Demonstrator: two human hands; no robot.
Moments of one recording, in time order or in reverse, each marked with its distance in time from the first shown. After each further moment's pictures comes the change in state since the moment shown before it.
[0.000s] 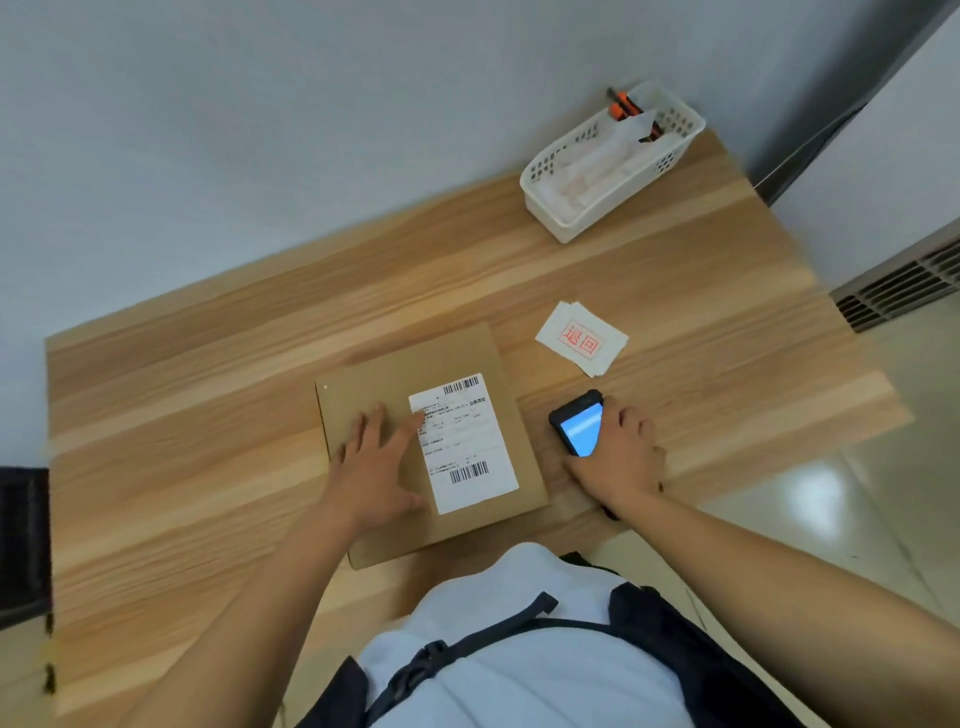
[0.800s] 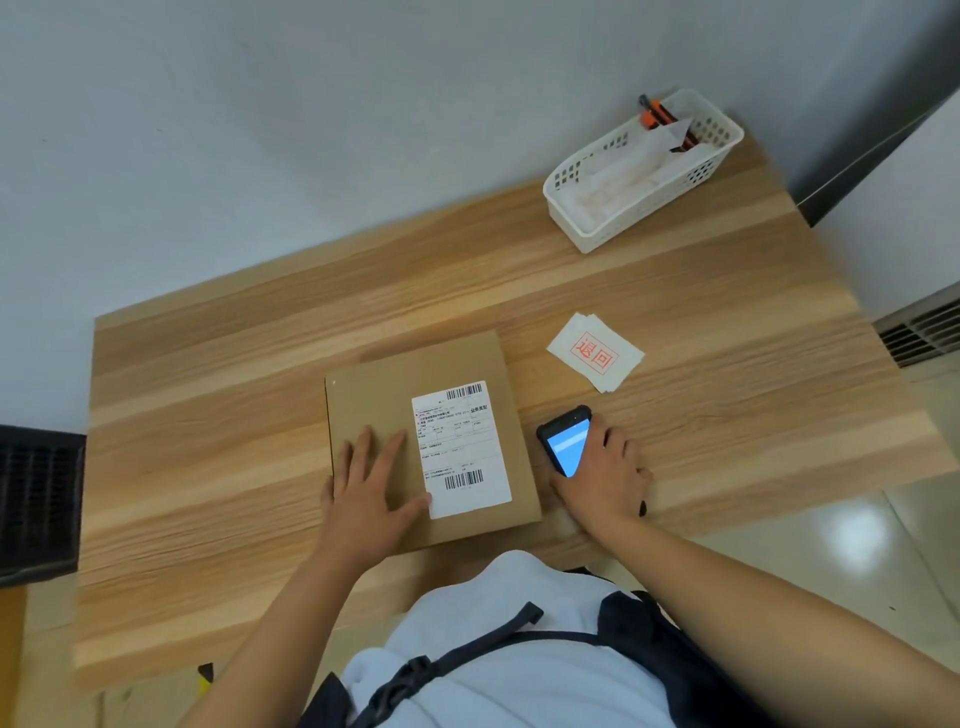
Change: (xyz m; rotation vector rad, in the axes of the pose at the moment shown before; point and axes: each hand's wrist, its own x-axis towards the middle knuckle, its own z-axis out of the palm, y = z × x) left_hand -0.025 0.003 0.043 -0.245 0.256 -0.148; right_hand 0.007 -0.006 0.020 -0.079 -0.009 -0.080
